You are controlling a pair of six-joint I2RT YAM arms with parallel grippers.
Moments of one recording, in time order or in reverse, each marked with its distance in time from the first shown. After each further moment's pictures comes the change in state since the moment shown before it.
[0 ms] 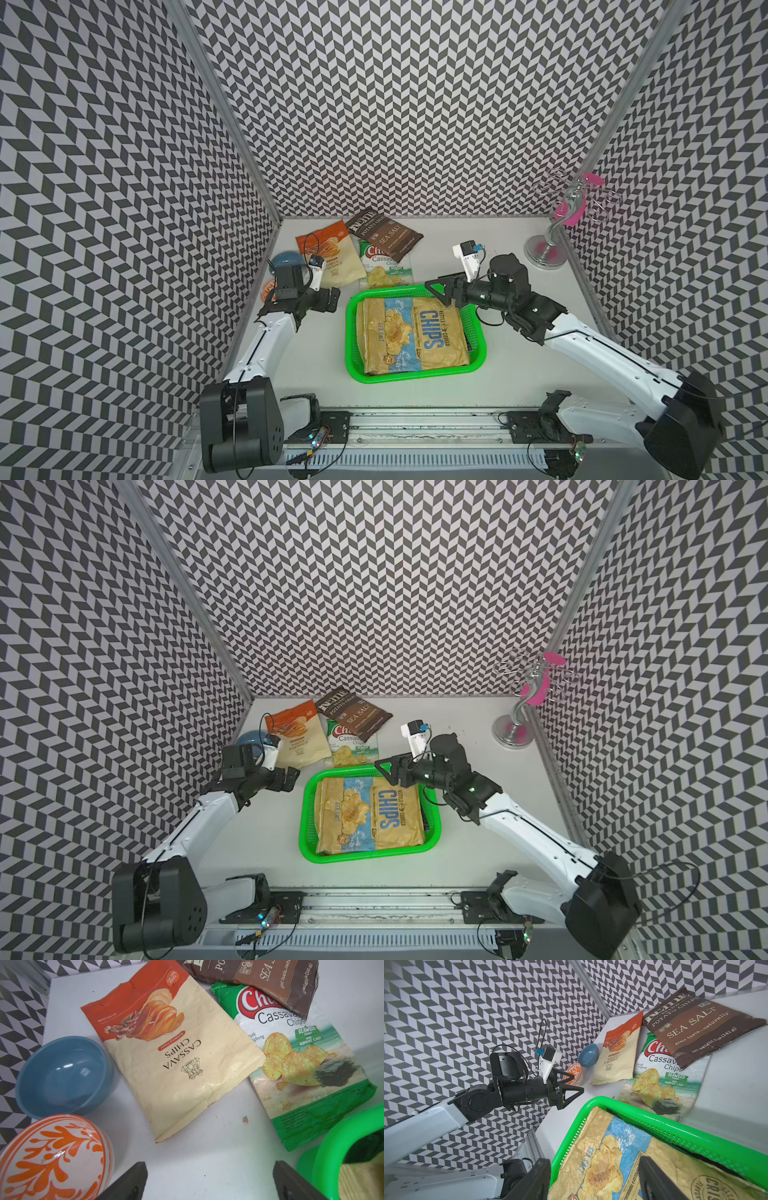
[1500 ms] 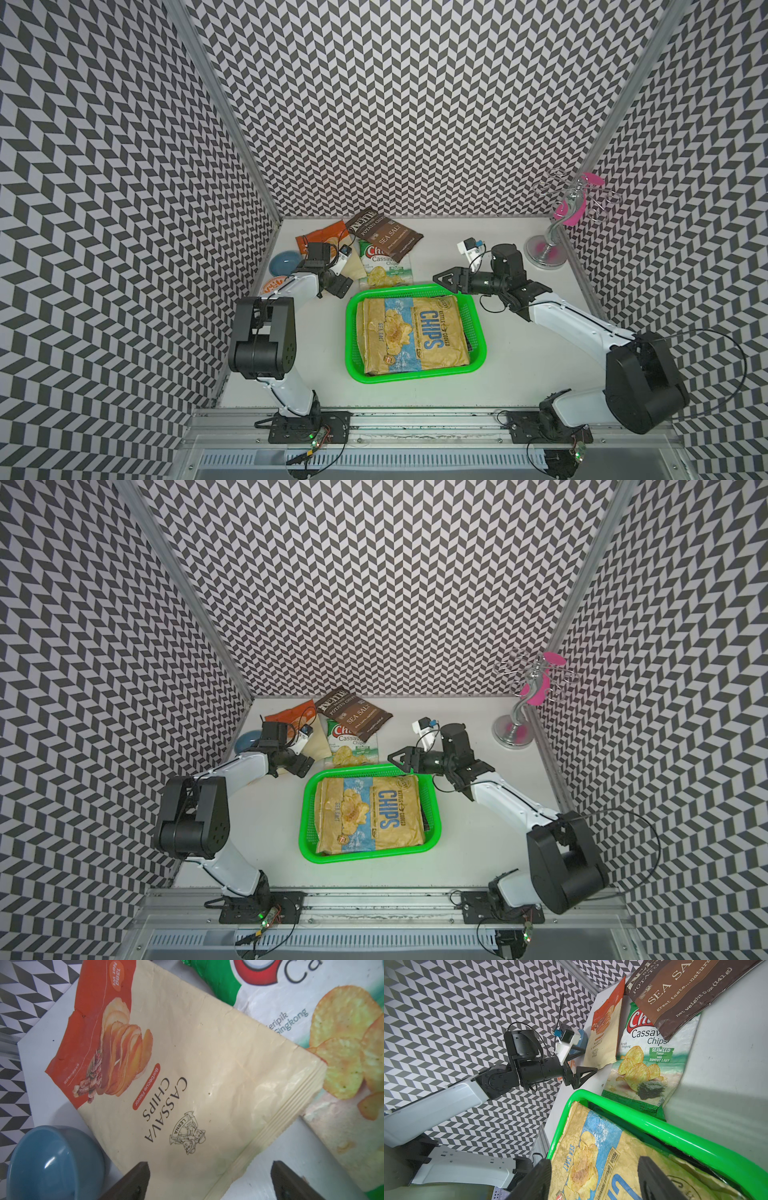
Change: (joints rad) left arm -0.140 0.463 0.252 0.080 -0.221 0.278; right arm -0.215 0.232 -0.018 0.121 -0.317 0.052
